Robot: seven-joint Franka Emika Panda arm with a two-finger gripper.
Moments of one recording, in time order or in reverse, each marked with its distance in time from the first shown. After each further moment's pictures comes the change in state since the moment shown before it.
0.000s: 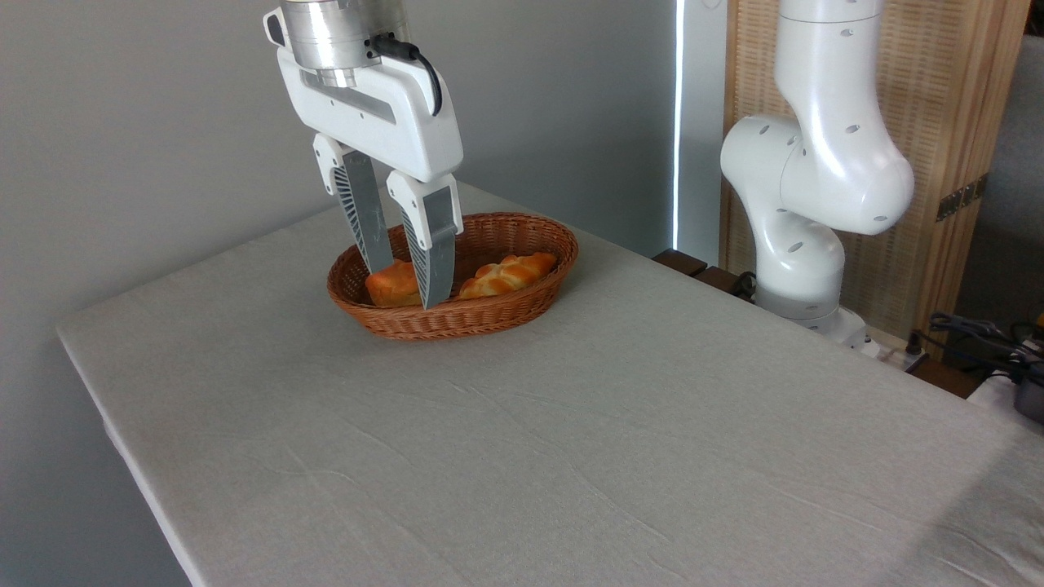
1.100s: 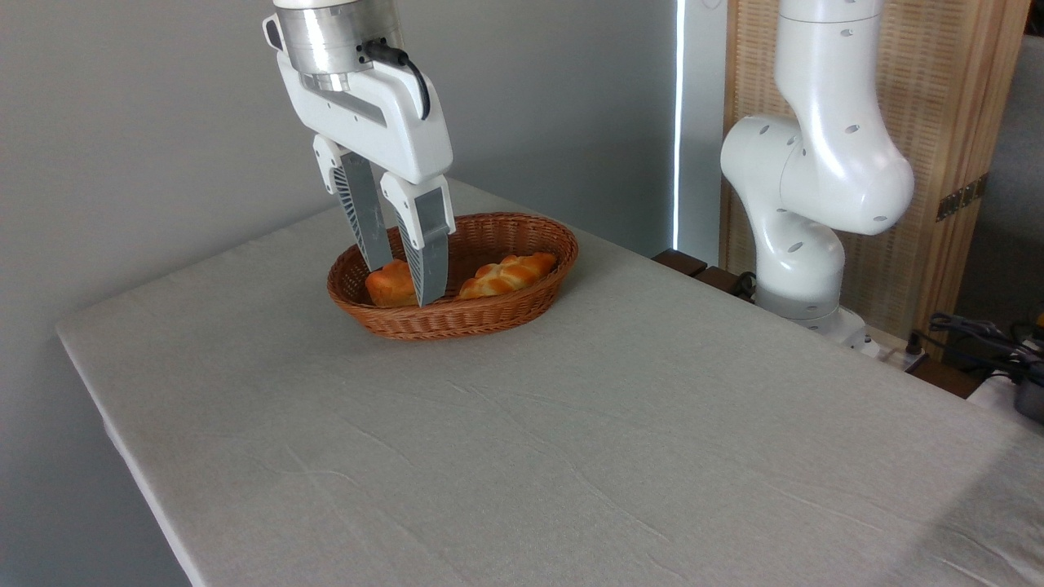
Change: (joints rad) arm -0.004 0.000 -0.028 -0.017 -0.001 0.000 0.002
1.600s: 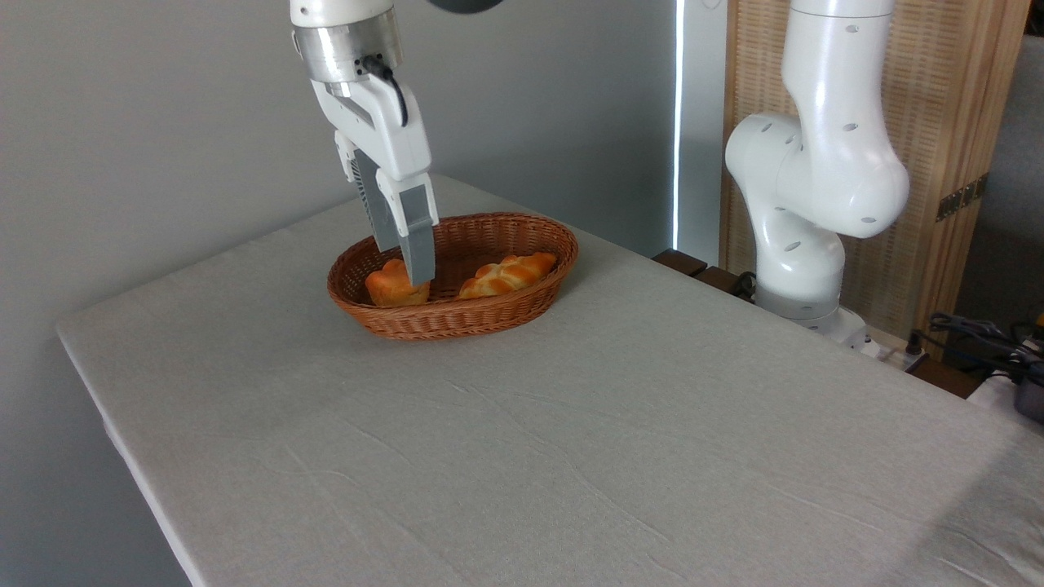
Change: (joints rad) arm -0.137 -0.092 -0.042 -0.201 -0.006 0.113 0.000
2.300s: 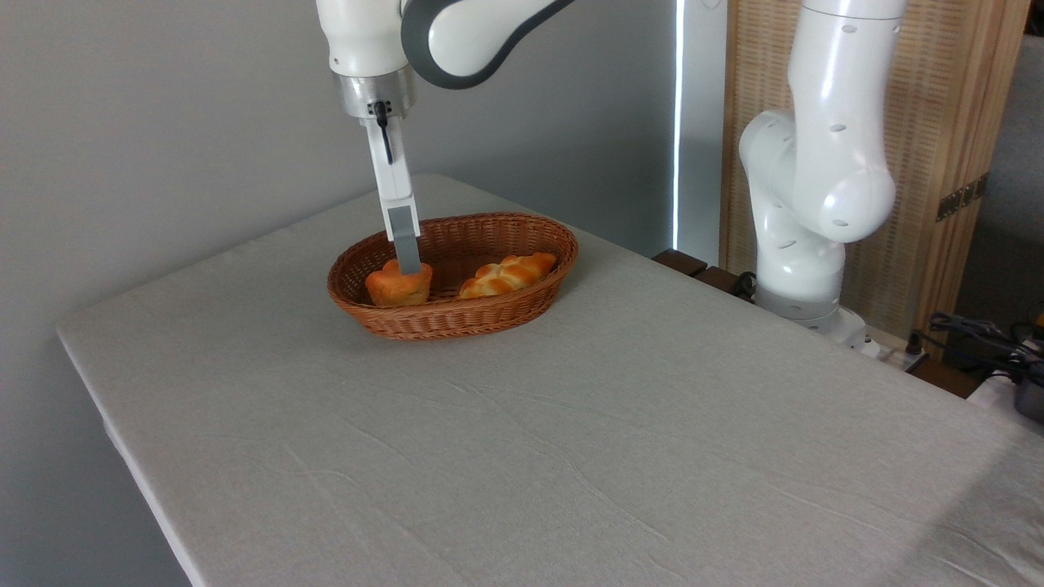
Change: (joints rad) arm -0.248 -0.047 -0.010 -0.260 -0.133 0.280 0.089
